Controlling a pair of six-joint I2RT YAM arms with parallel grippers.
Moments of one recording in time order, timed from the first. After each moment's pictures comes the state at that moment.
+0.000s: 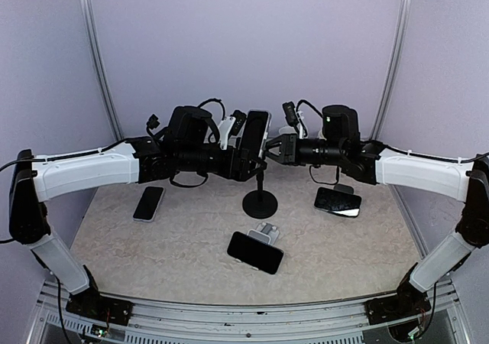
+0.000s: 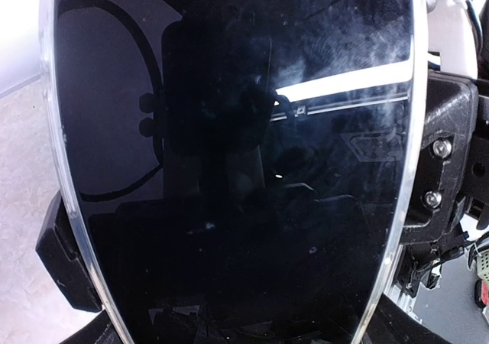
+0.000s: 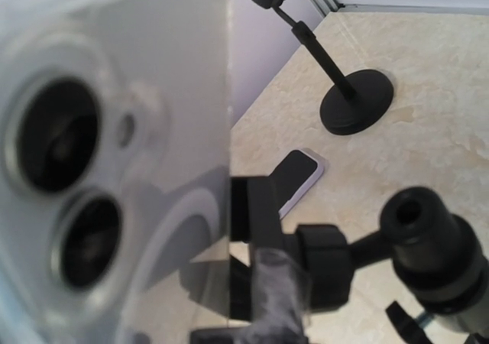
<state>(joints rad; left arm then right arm) -0.87 1.63 1.33 -0.13 0.18 -0.33 0.69 1.53 1.14 0.16 -0.48 0.57</state>
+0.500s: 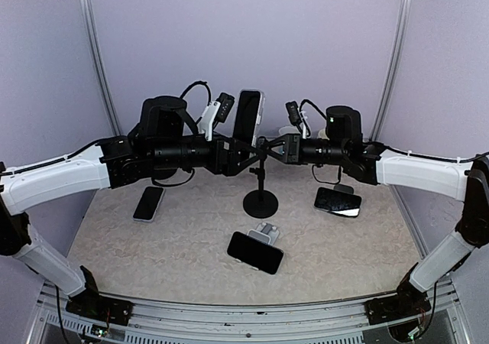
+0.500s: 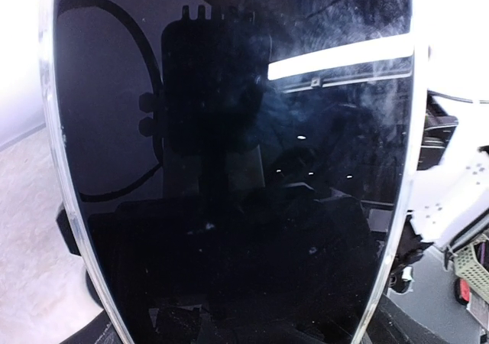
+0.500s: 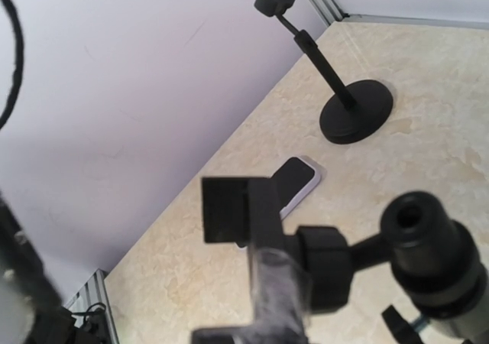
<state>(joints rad) -0.92 1.46 1.29 -0.11 0.16 -0.30 0.66 1.53 1.11 0.21 -0.51 0.54</state>
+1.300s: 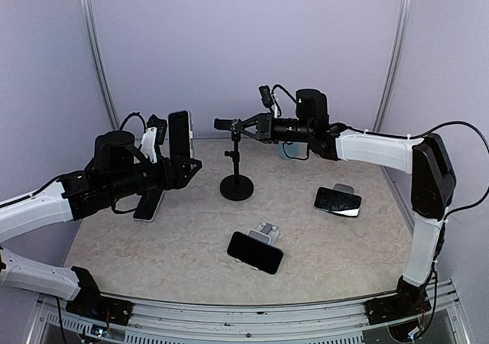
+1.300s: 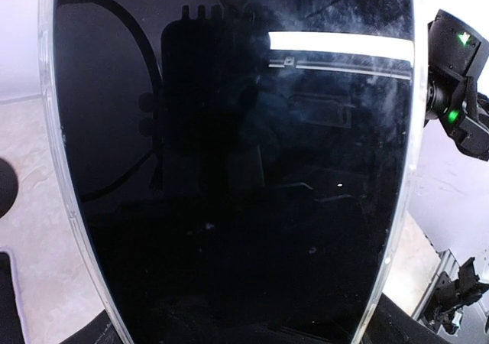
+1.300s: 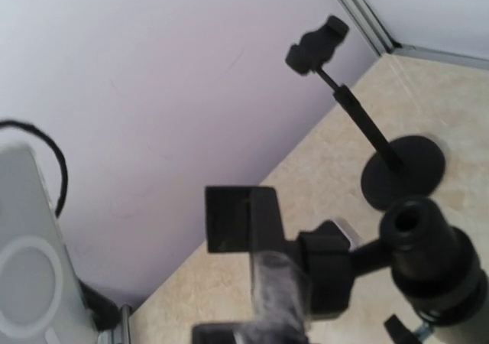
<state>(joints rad) -0.76 1.09 0.84 -0.06 -0.05 -0.43 0.63 1.90 1.52 0.27 -0.65 0.60</state>
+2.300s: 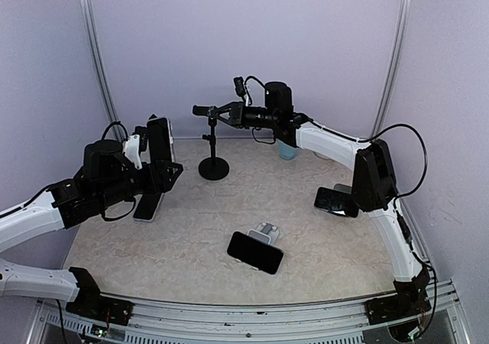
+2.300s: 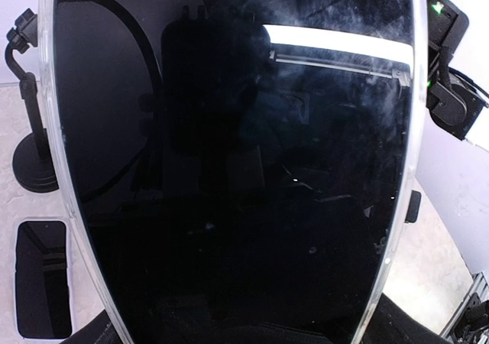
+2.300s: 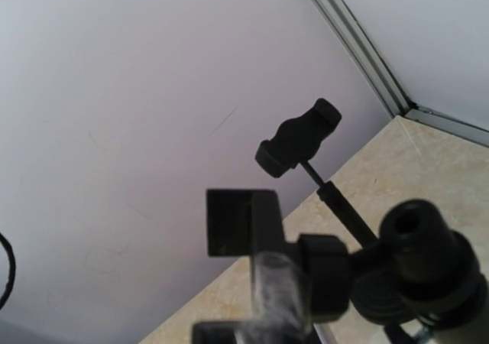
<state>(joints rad) -0.71 0.97 0.75 -0.13 -0.16 -0.45 0.63 2.45 2.28 0.16 -0.69 0.62</state>
